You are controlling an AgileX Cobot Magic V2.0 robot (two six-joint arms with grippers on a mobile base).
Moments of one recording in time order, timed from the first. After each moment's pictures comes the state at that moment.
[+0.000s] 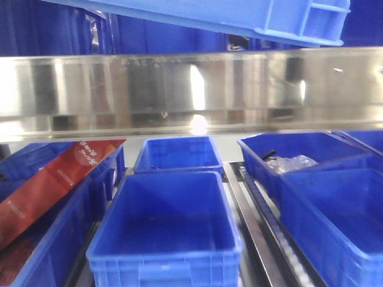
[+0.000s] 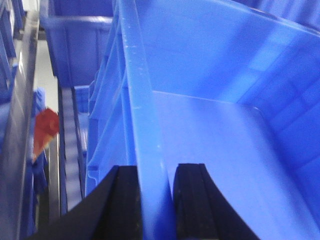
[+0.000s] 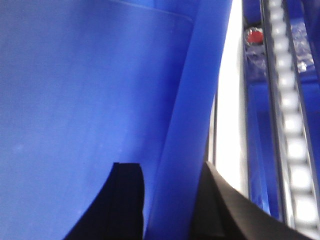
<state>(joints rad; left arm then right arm) -0.31 1.58 -1.95 0.04 0.86 -0.22 0.18 1.65 -1.95 0.12 1.13 0.12</state>
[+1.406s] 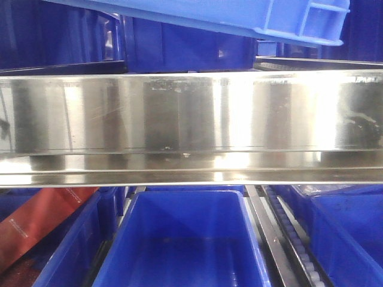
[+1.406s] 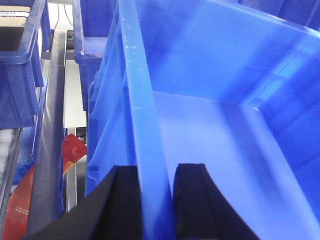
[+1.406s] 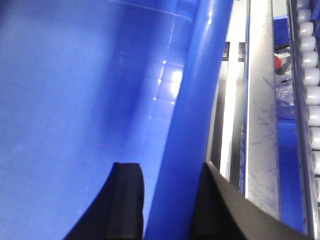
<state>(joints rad) -0.31 1.58 -1.95 0.04 0.86 -0.22 0.18 1.65 -1.95 0.12 1.13 0.12</state>
